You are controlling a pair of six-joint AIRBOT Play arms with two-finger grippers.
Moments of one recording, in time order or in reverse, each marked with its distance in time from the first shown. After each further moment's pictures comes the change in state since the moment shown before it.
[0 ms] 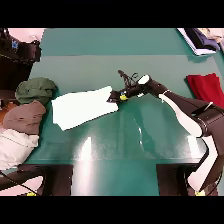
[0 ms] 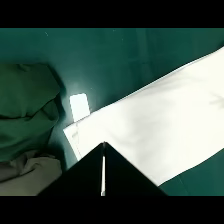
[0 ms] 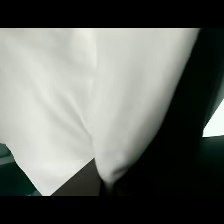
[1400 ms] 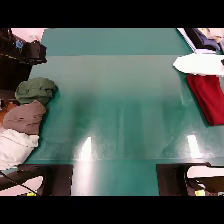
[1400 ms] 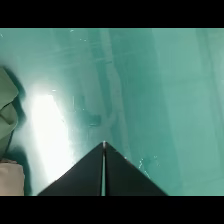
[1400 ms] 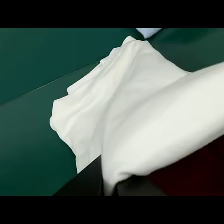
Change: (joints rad) left arm 0.000 0.000 0.000 -0.143 -0.003 -0.033; right arm -1.039 0.395 0.013 -0.279 -0.224 -0.051
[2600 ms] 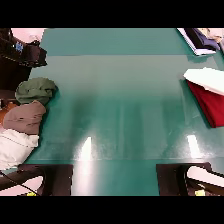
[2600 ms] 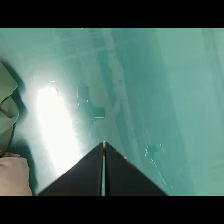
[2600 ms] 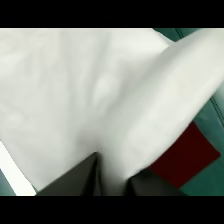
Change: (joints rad) left arm 0.000 0.000 0.000 -0.007 -0.042 0.054; right arm -0.014 0.257 -0.086 -0.763 0.426 0.460
